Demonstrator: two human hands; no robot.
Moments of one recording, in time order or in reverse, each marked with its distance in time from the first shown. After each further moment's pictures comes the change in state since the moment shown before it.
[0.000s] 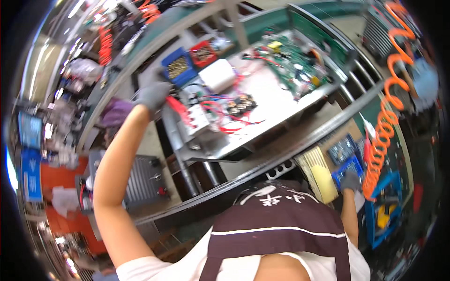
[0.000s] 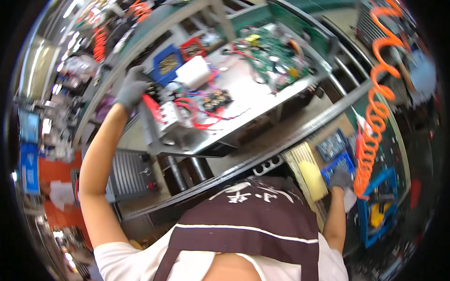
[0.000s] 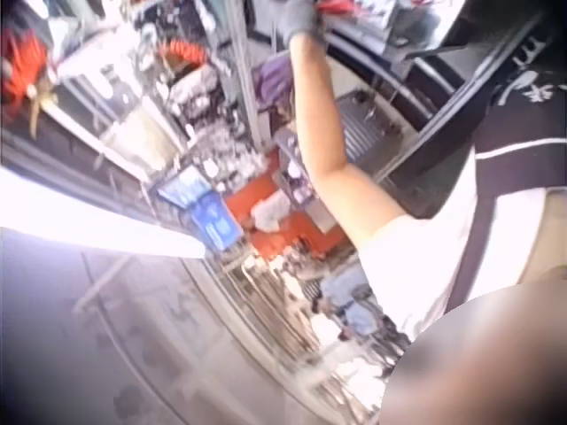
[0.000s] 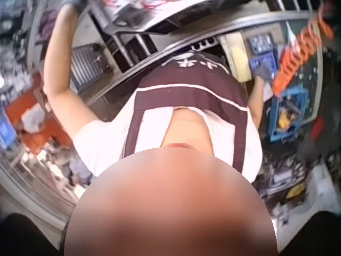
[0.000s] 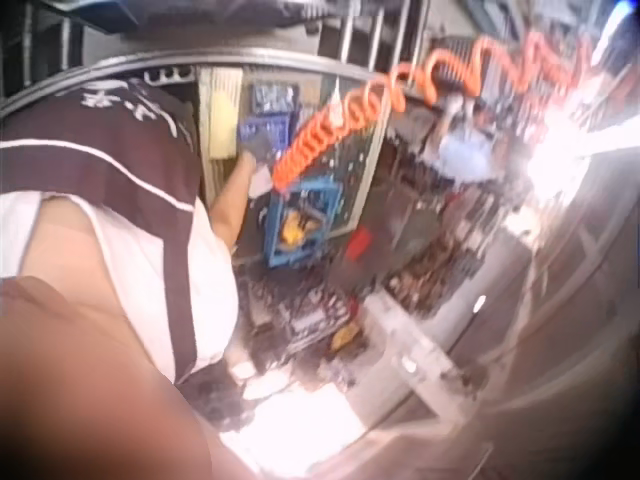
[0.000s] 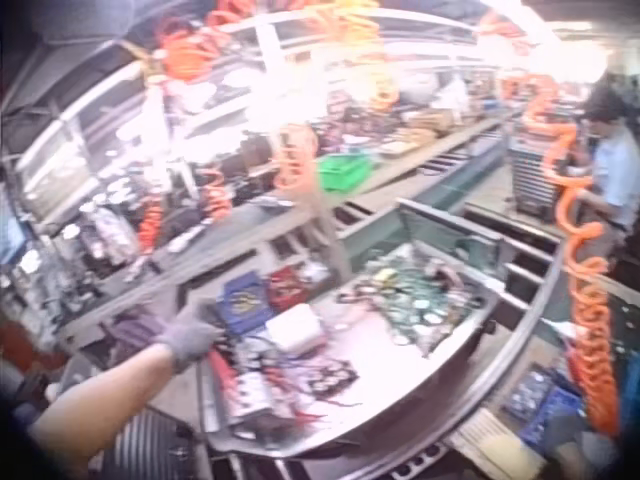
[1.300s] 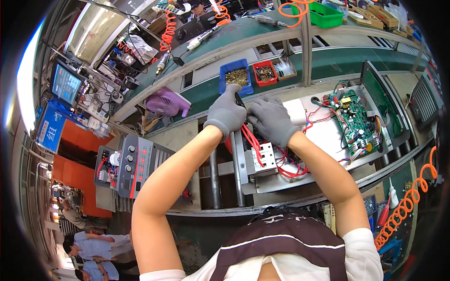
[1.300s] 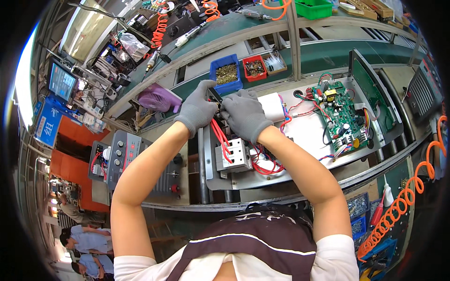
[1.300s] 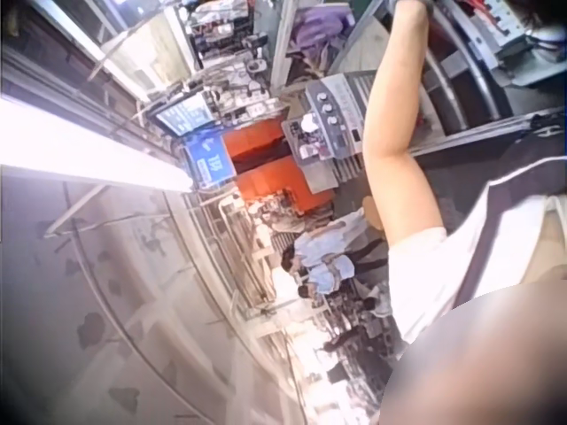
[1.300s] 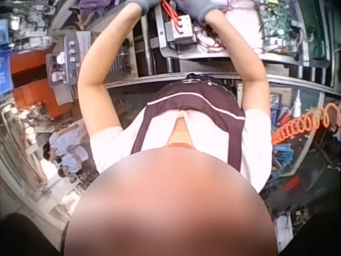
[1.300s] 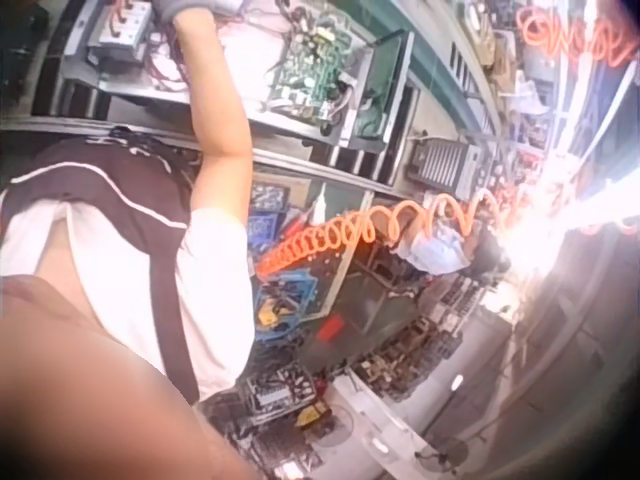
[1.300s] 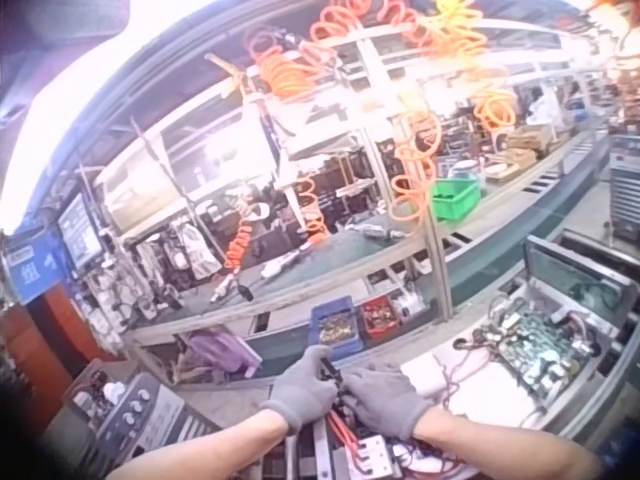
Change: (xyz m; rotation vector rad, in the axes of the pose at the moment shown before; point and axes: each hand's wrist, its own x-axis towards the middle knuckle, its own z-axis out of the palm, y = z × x) left_hand -0.010 0.010 -0.001 0.166 0.011 -0.236; right_hand 0.044 -0.483 -0.351 0.750 0.314 -1.374
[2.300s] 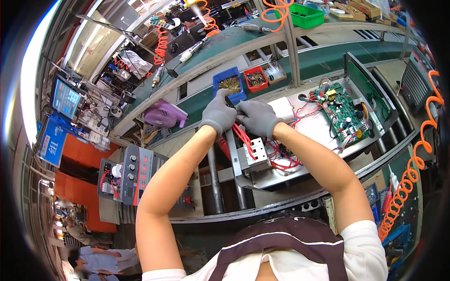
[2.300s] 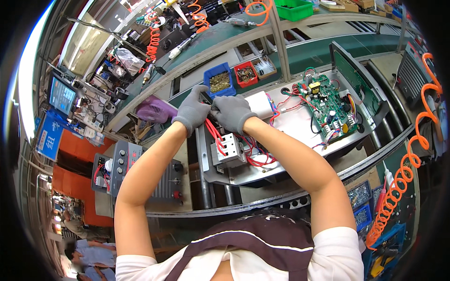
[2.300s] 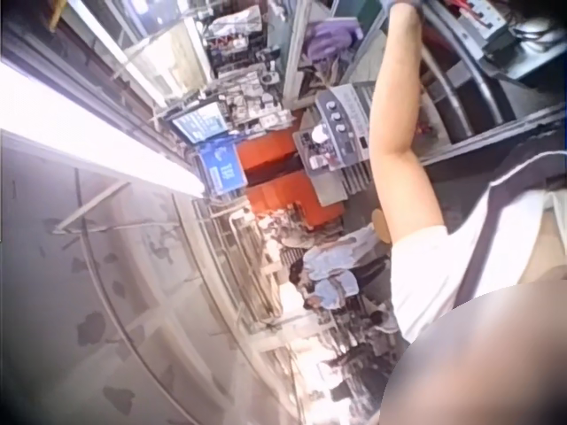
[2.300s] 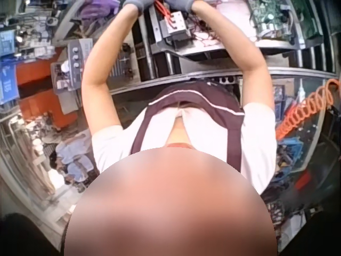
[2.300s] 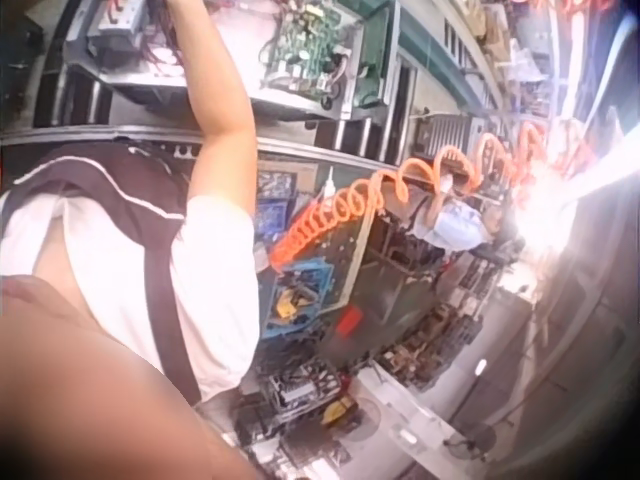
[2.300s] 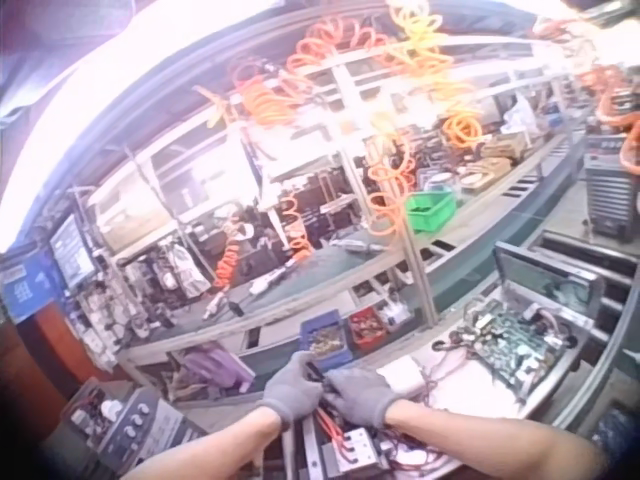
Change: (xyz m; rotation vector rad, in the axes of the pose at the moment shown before) left_hand 0.001 0.004 -0.001 0.069 0.003 -0.026; right_hand 0.010 -0.011 -0.007 0.091 -0.143 0.198
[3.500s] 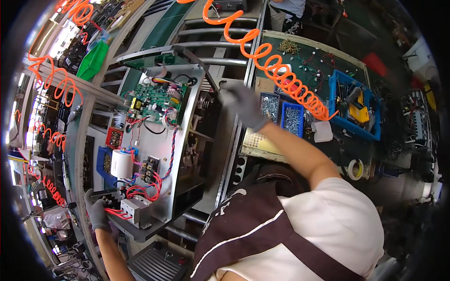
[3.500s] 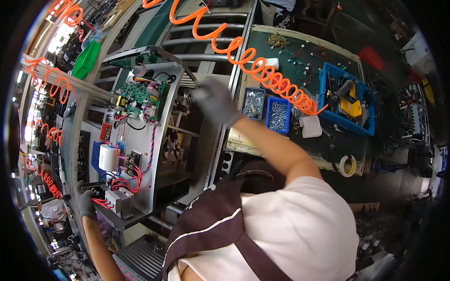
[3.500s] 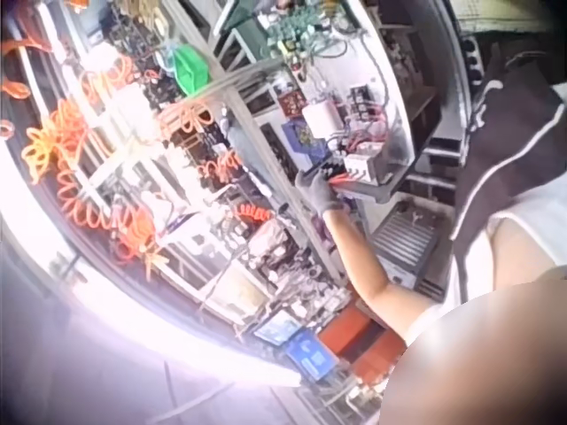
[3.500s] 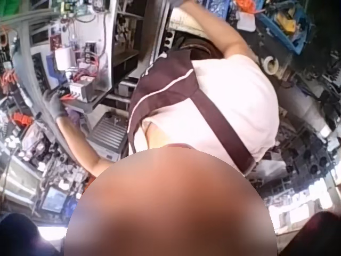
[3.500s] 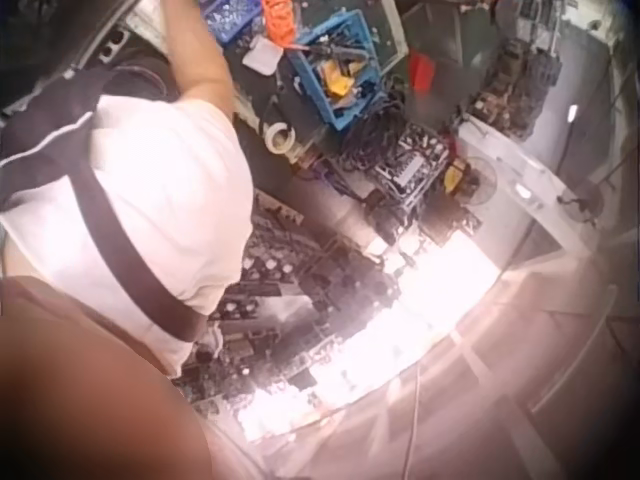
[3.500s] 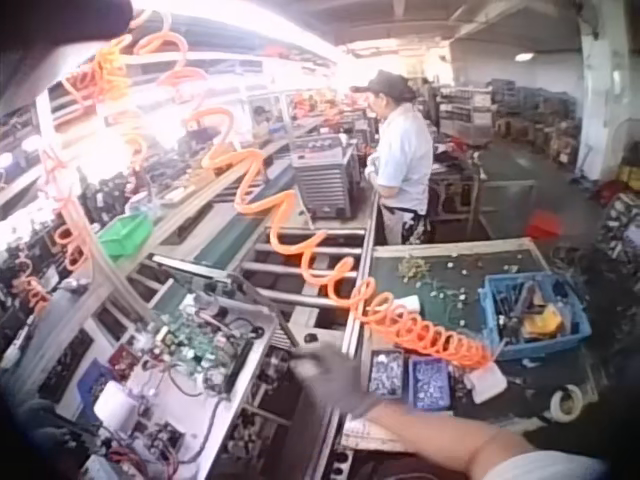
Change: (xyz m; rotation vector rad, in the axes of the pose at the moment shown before) left_hand 0.048 -0.051 0.004 -0.464 -0.216 0.162; right_hand -0.336 0.120 -0.069 -0.180 1.195 0.452
